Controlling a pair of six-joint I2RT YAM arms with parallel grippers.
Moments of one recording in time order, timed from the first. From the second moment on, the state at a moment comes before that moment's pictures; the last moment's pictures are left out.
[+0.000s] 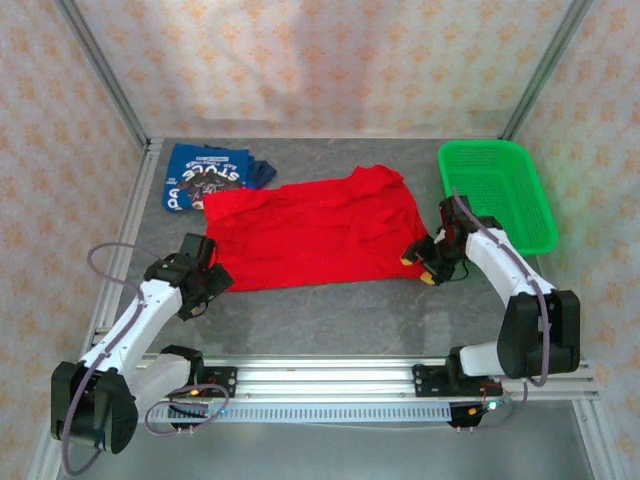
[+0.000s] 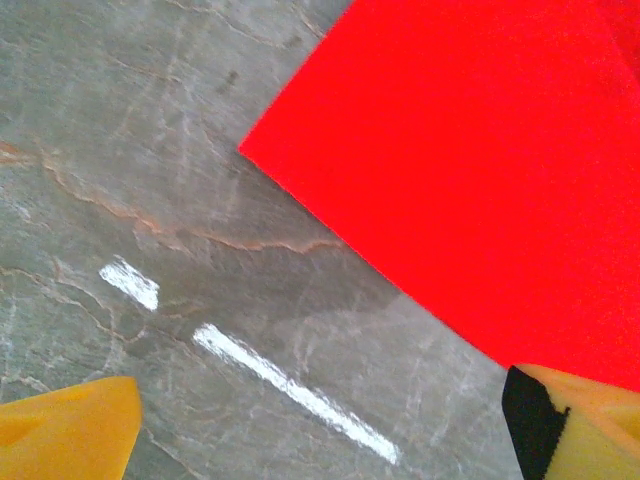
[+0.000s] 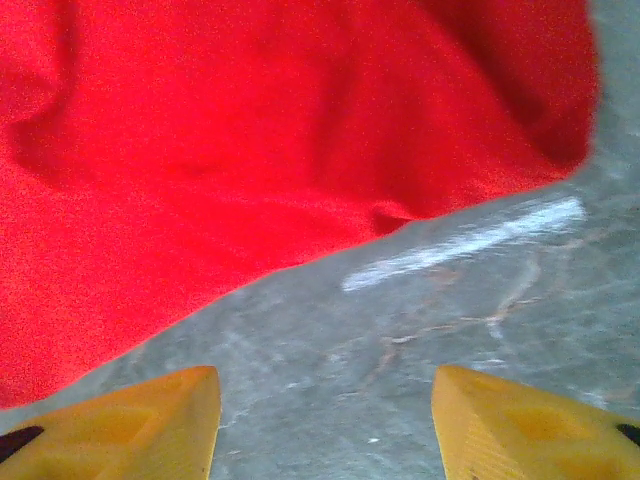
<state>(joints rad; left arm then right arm) -0.12 1.01 0.63 -0.91 -0.14 -0.90 0.07 1.37 0.90 -0.92 -0.37 0.70</state>
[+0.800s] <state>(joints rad) -0.03 1.29 0.59 -0.71 -0.14 -0.87 0.05 1.38 0.77 -0.77 -0.09 0.76</state>
